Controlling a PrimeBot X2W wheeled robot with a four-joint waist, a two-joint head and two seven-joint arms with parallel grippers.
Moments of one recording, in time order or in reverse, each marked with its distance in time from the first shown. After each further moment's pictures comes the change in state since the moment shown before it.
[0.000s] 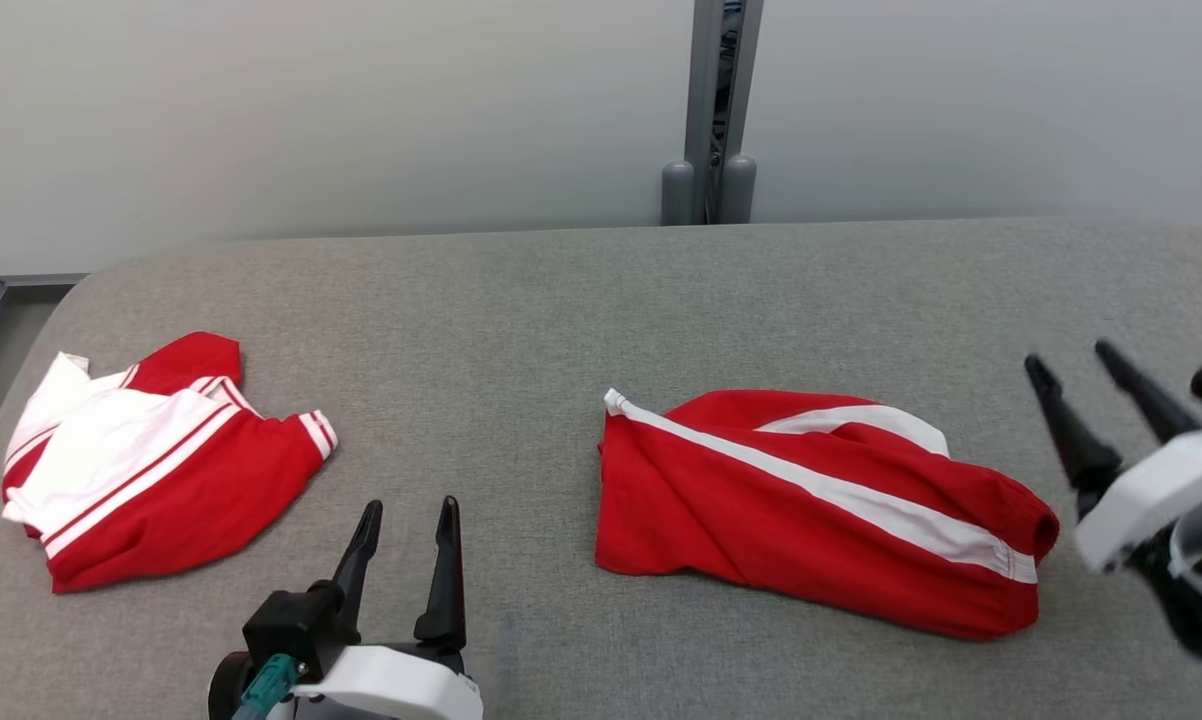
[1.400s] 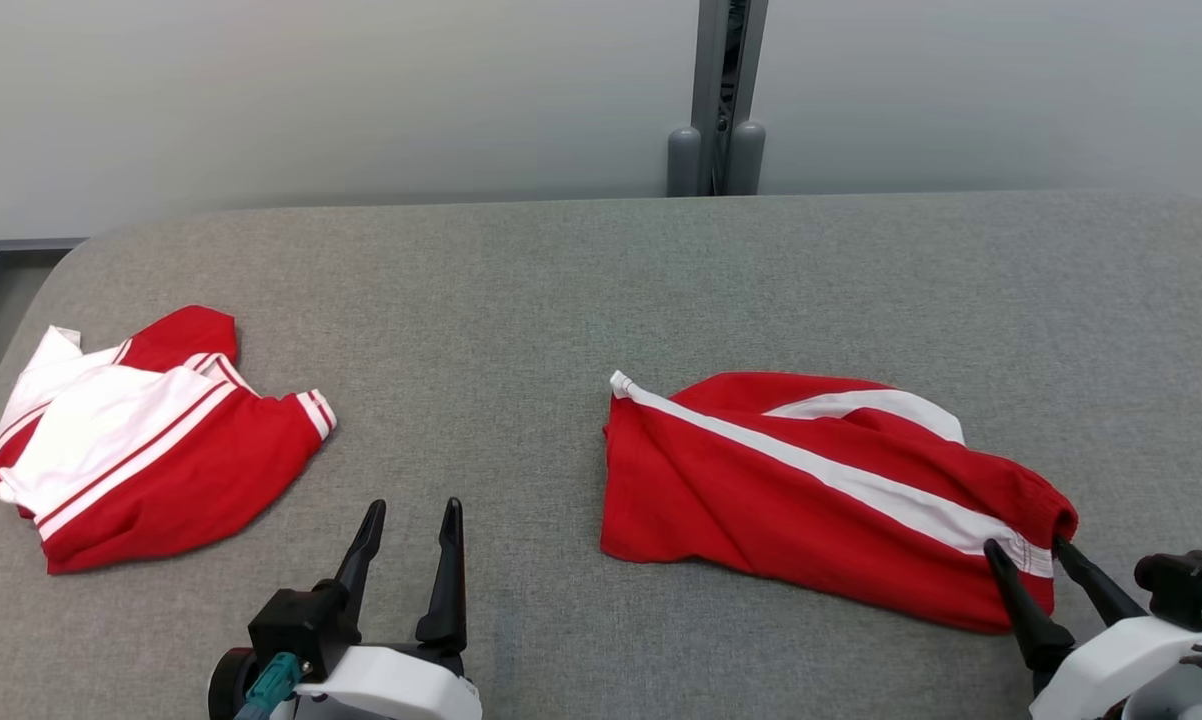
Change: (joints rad) left arm -0.007 0.000 0.010 0.016 0.028 -0.022 0.000; right arm 0.408 0.187 -0.290 -0.091 -0.189 0.000 0.032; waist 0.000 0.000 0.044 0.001
